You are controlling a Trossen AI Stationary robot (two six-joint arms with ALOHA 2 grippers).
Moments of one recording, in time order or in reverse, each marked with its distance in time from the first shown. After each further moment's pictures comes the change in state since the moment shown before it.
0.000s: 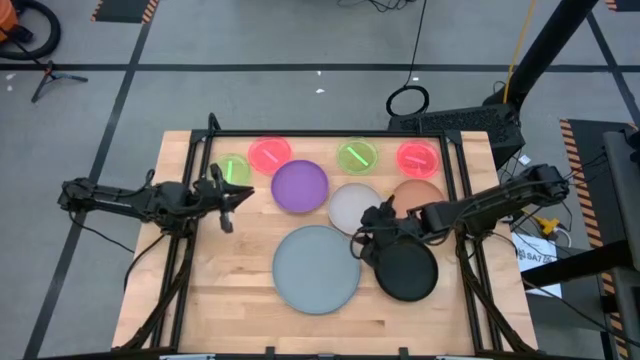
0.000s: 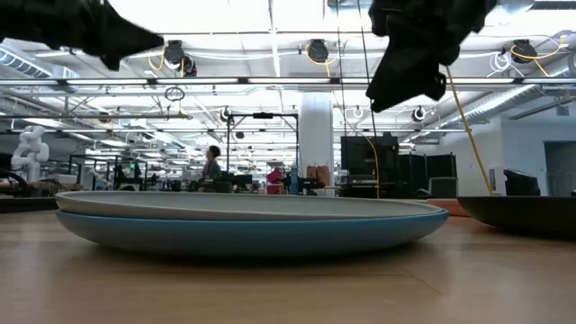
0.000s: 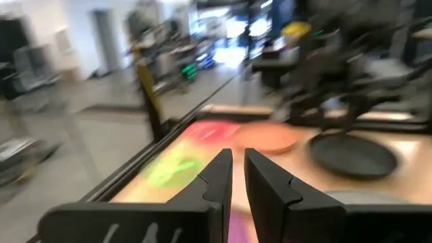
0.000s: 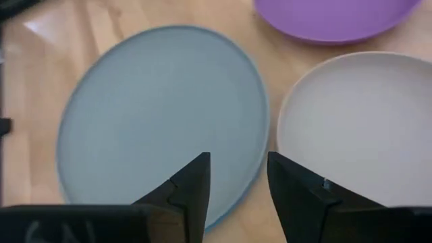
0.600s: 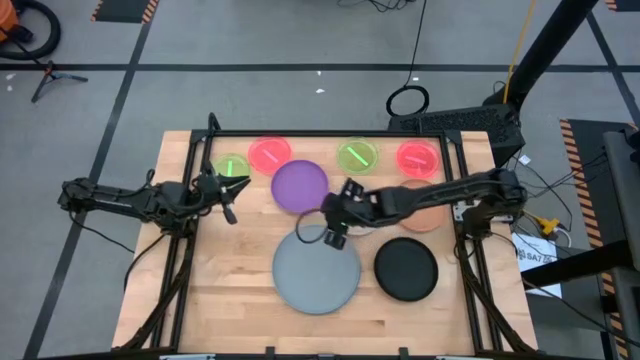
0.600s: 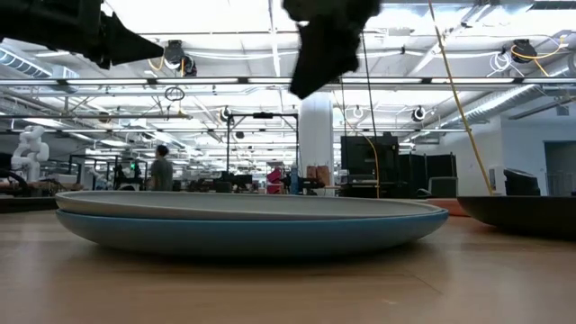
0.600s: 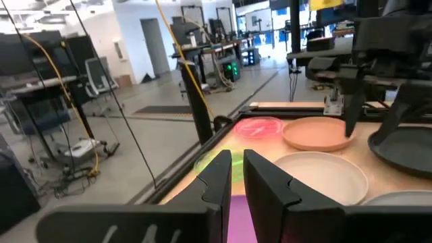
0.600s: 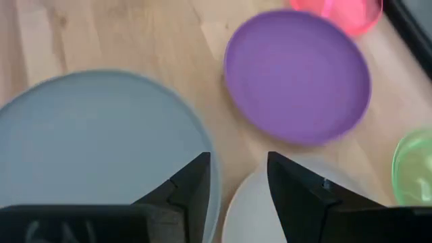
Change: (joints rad) left arm 0.000 -0.002 0.000 0.012 -0.168 0.115; right arm -0.154 0.382 0.548 -0.279 0.044 -0.353
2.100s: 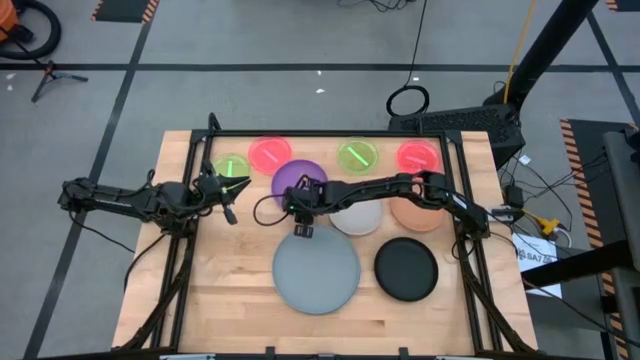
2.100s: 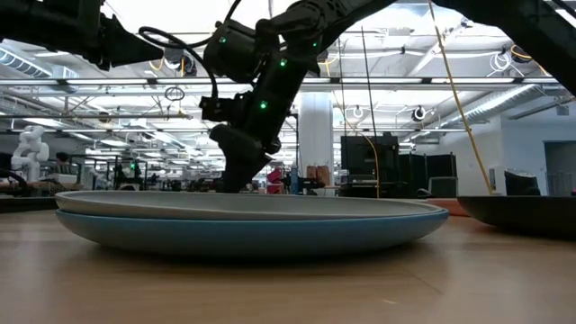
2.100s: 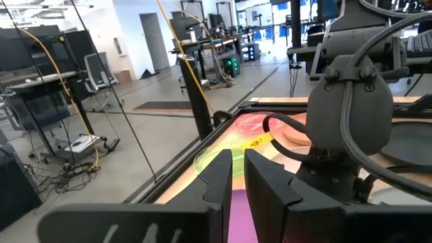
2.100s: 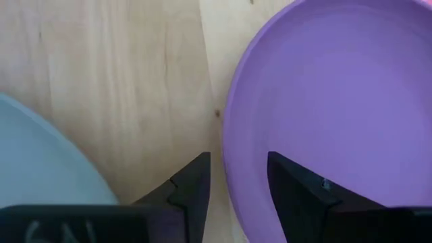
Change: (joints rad) left arm 0.002 0.000 0.000 -0.023 0.001 -0.019; right arm -0.155 0.527 0.347 0.076 -0.133 -0.318
